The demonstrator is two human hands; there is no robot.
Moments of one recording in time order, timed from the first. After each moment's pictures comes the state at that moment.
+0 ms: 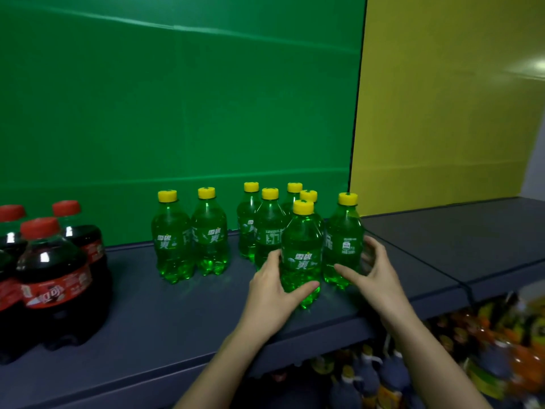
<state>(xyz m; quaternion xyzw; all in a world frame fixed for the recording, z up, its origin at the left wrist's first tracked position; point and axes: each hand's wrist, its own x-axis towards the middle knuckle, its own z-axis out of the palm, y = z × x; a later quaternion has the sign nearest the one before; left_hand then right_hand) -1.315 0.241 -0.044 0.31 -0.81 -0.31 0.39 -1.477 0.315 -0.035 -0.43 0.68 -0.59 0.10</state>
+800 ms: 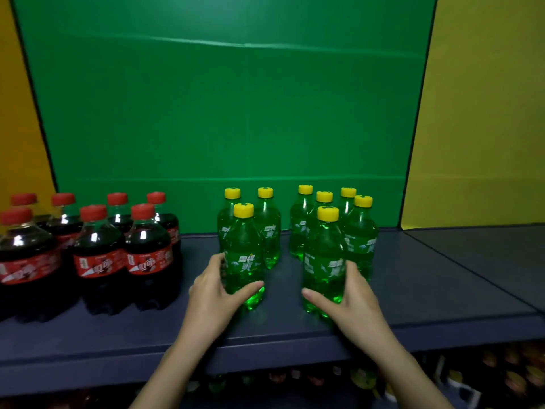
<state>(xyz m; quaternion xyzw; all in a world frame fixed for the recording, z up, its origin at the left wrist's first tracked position) -1.179 0.230 -0.040 0.47 -0.72 -0.19 0.48 -1.383 0.295 -0.047 -0.59 0.68 -0.44 0.05</state>
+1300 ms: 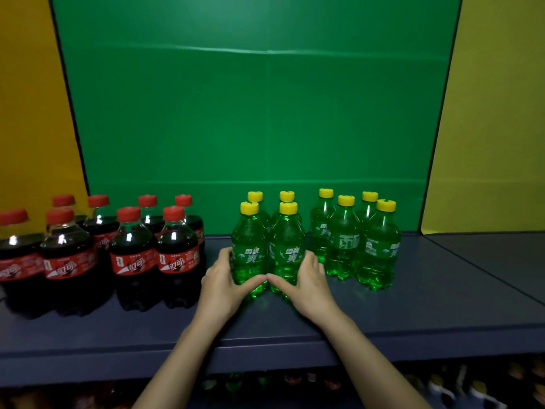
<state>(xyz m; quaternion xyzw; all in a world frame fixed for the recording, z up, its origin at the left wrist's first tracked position) -1.160 0.201 -0.040 0.47 -0.72 -0.16 0.49 -1.313 0.232 -0.038 -0.63 0.68 -0.37 0.09</state>
